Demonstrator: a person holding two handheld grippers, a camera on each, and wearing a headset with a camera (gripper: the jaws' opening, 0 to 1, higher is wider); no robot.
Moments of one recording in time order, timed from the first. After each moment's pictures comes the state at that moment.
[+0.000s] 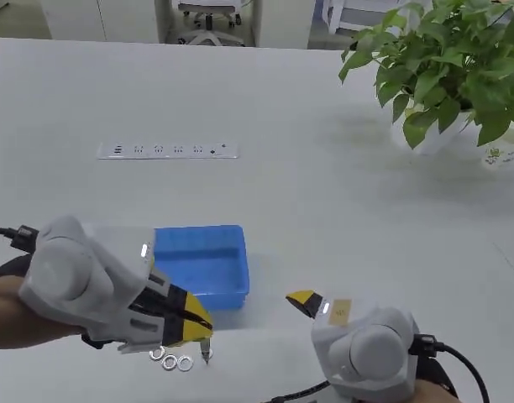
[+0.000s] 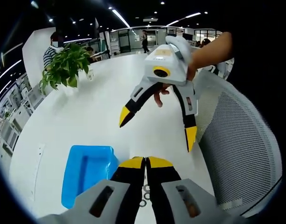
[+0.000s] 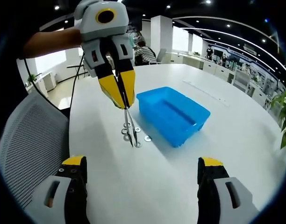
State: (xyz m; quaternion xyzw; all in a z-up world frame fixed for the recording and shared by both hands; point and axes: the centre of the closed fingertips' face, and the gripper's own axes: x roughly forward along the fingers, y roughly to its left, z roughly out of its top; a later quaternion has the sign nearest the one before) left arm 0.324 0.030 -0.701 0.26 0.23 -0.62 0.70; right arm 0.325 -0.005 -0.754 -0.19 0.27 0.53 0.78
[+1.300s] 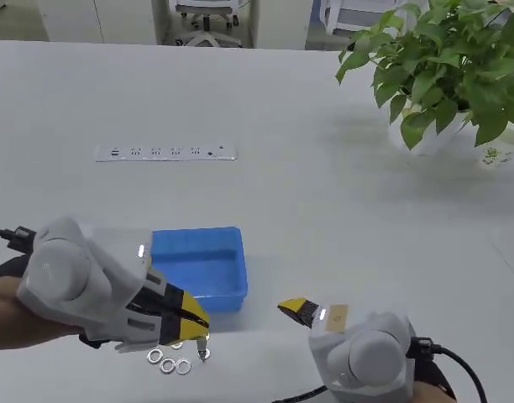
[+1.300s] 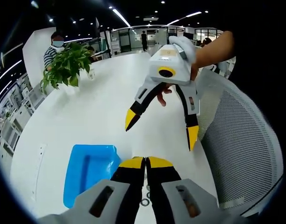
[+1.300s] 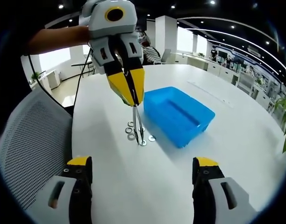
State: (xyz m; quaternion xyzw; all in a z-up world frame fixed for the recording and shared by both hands) left arm 0.329 0.032 -0.702 0.27 0.24 -0.62 0.70; right arm 0.320 -0.002 -0.756 -0.20 0.27 0.55 0.77
